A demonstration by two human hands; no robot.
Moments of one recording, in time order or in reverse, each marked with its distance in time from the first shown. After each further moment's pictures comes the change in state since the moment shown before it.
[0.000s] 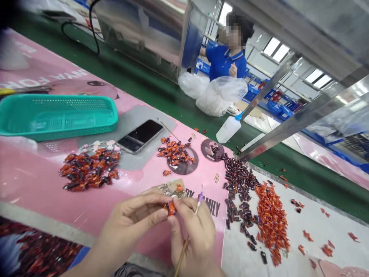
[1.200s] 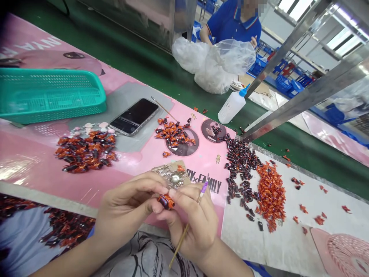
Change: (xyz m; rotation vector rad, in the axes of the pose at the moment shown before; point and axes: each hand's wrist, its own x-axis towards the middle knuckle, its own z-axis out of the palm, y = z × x) left_hand -0.003 0.007 0.003 0.251 -0.082 0.312; right_hand 0.001 -0.006 -0.001 0.130 0.006 -0.024
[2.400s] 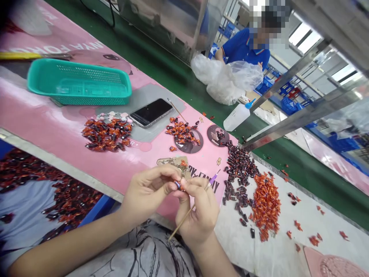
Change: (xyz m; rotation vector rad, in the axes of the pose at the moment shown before) left_hand -0.021 -0.013 0.019 -0.131 0.089 -0.133; right_hand -0.012 -0.001 -0.006 -0.130 0.063 -0.072
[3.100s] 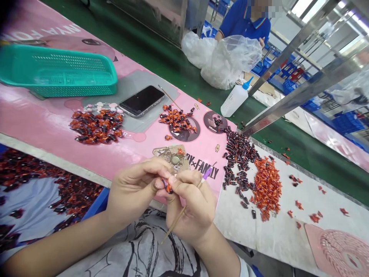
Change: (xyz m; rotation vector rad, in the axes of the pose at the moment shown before) left_hand -0.013 0.008 0.002 0.128 -0.042 0.117; right_hand -0.005 -0.013 -0.005 0.104 0.033 0.025
